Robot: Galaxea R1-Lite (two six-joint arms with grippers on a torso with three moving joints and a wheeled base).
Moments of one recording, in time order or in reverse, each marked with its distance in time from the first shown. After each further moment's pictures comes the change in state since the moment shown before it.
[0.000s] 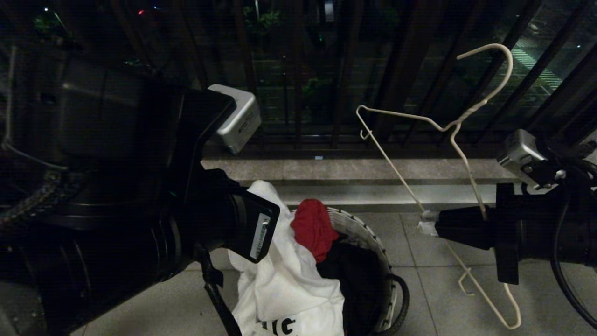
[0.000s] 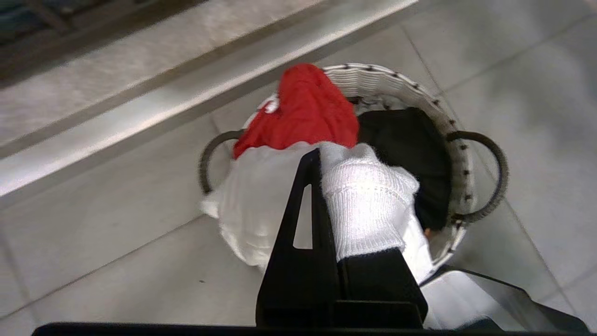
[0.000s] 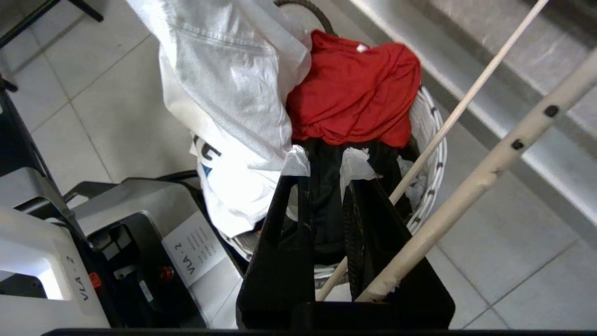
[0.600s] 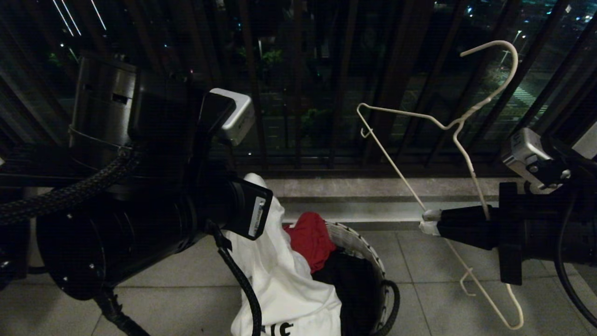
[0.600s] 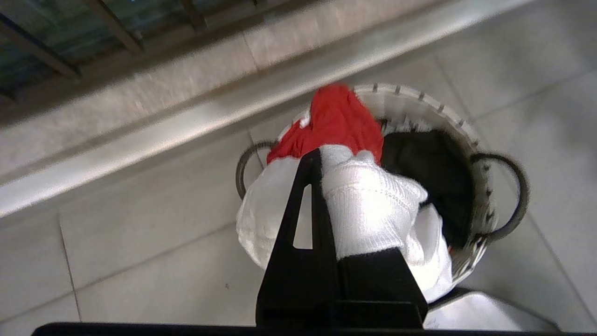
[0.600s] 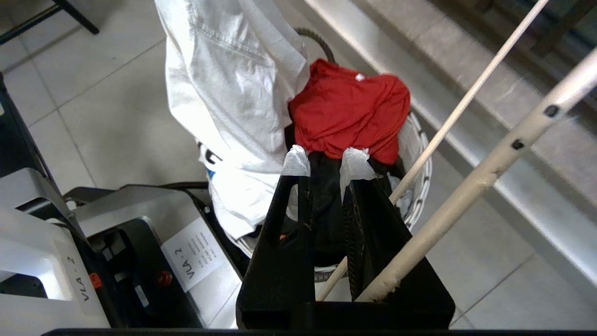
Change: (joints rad) left arm 0.101 0.048 -0.018 -0.020 -0.013 0.003; right arm 0.000 -0.008 0.000 0.000 0.000 0.000
